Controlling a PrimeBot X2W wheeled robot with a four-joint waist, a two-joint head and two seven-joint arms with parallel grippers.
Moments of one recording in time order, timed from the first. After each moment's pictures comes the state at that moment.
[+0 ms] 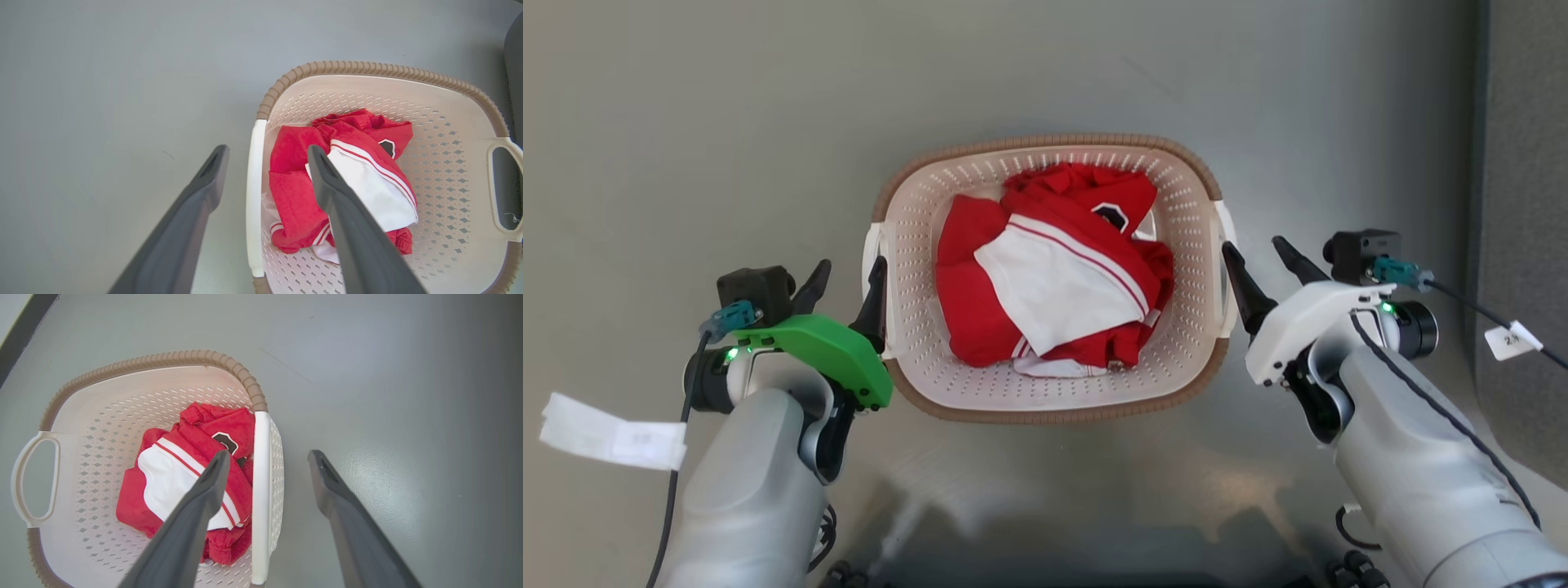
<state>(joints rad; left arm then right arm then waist) -0.58 0.02 -0.33 0.82 -0.52 -0.12 -0.21 -0.58 -0.07 0.36 0.90 0.40 0.10 -0.22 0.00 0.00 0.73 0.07</state>
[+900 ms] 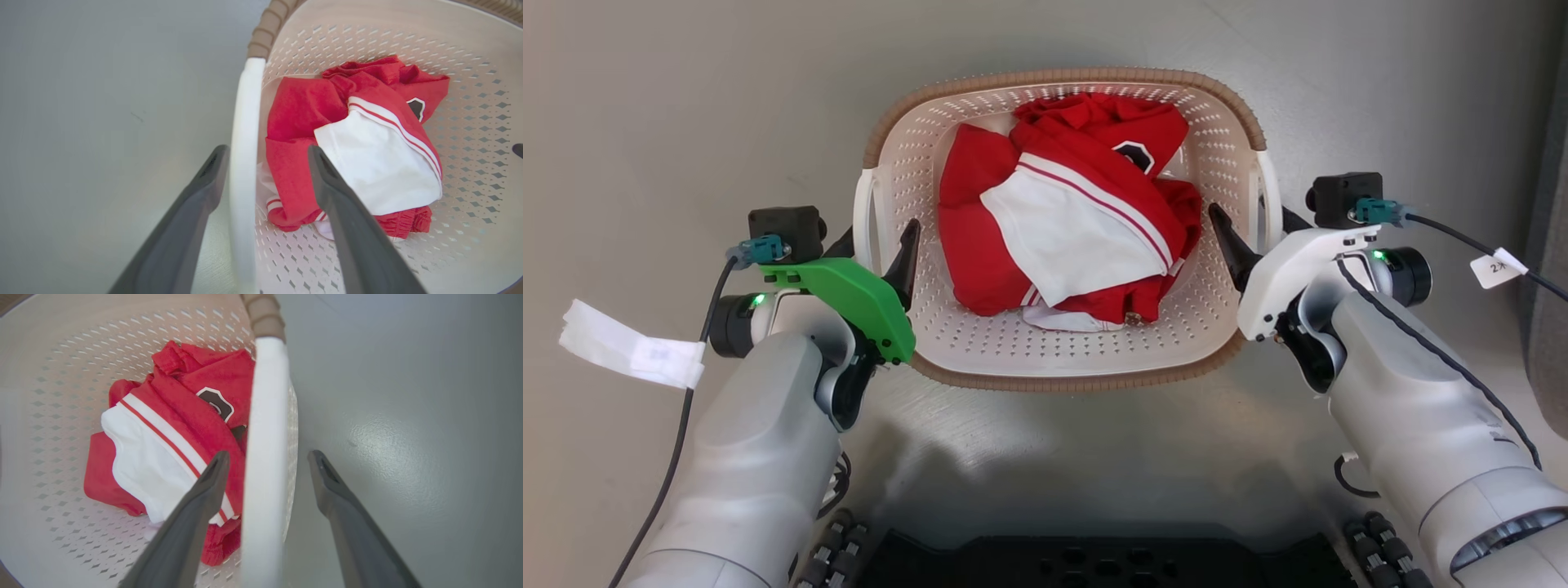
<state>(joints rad) -0.75 0.02 -0.52 0.93 -0.69 -0.13 -0.13 -0.75 -0.07 0.46 1.04 0.44 0.12 -0.18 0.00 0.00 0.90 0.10</state>
